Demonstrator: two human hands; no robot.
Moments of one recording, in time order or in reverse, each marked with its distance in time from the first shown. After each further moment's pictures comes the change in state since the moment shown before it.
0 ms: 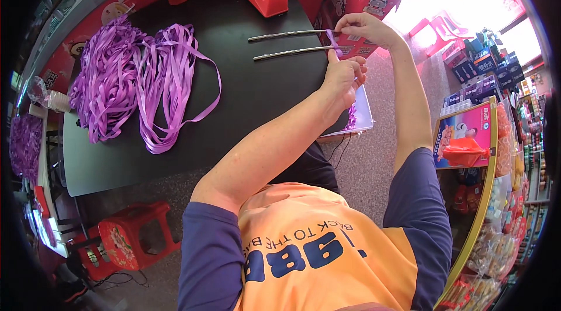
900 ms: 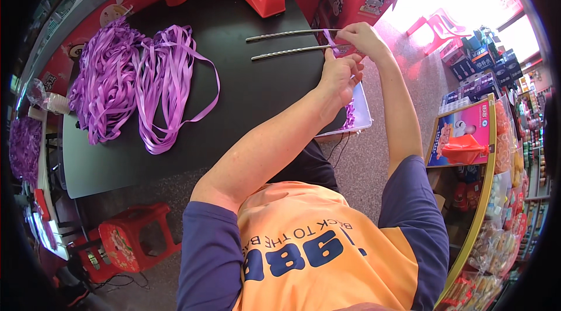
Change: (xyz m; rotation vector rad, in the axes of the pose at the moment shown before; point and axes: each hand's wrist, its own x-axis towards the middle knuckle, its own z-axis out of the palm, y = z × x) left_hand 0.003 -0.001 -0.005 -0.043 -0.003 0.022; right_hand -0.006 0.000 0.038 -0.191 0.404 0.358
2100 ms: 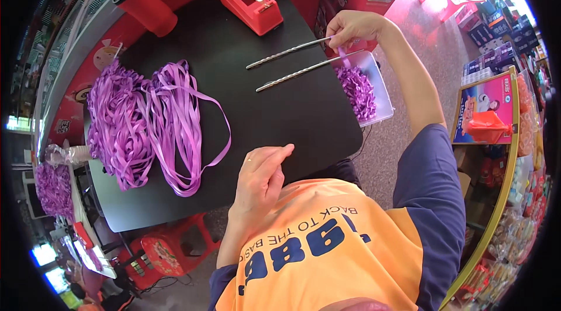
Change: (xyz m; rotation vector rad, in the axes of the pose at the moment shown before) left_hand -0.169 0.102 -0.081 1.641 -0.083 0.686; right_hand 0.073 0.004 -0.007 0.449 -0.776 -0.042
